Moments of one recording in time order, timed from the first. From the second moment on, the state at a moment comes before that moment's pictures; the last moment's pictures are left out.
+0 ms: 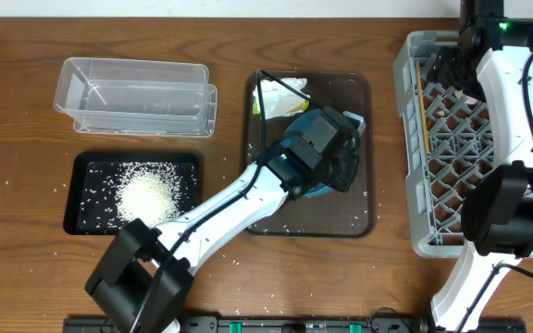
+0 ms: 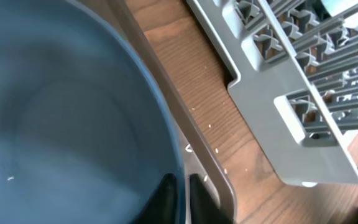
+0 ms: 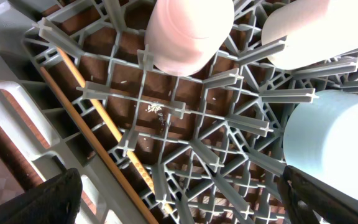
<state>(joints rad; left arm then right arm) -0.80 1.75 1.28 -0.39 0.20 -0.38 -0.06 2.08 2.00 -1.17 0.33 0.45</state>
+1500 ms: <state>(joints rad) 0.21 1.41 1.30 -0.89 0.11 -0.38 0.45 2.16 2.00 -1.19 -0.16 0.26</state>
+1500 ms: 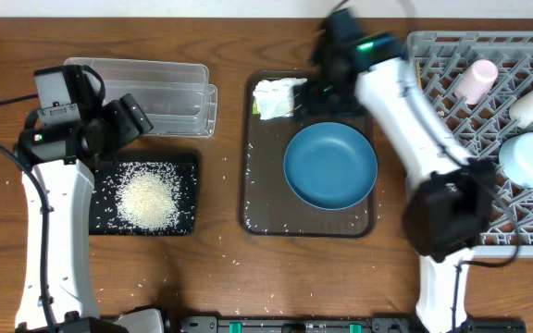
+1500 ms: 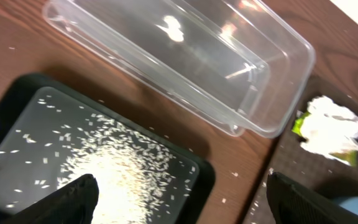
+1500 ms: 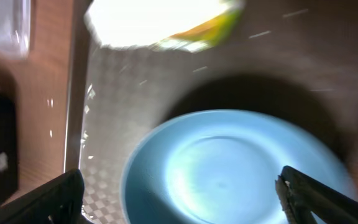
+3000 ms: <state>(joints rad) 0.21 1.41 1.30 -0.89 0.06 -0.38 0.69 2.34 1.99 -1.28 0.13 0.69</state>
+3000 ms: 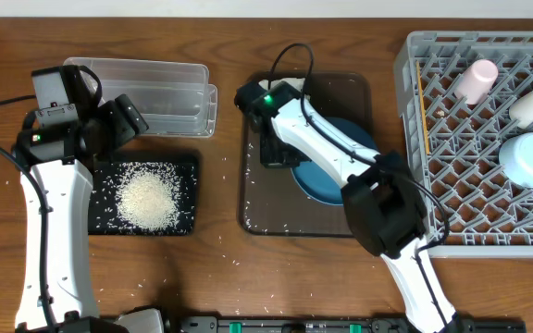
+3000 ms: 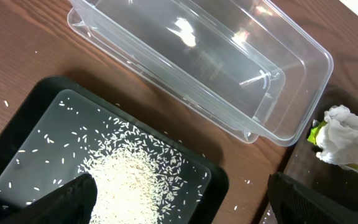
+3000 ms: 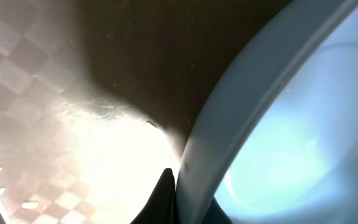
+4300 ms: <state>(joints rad) 0.21 1.41 1.30 -0.89 0.06 -0.38 -0.51 1.83 2.00 -0.94 -0.59 0.06</state>
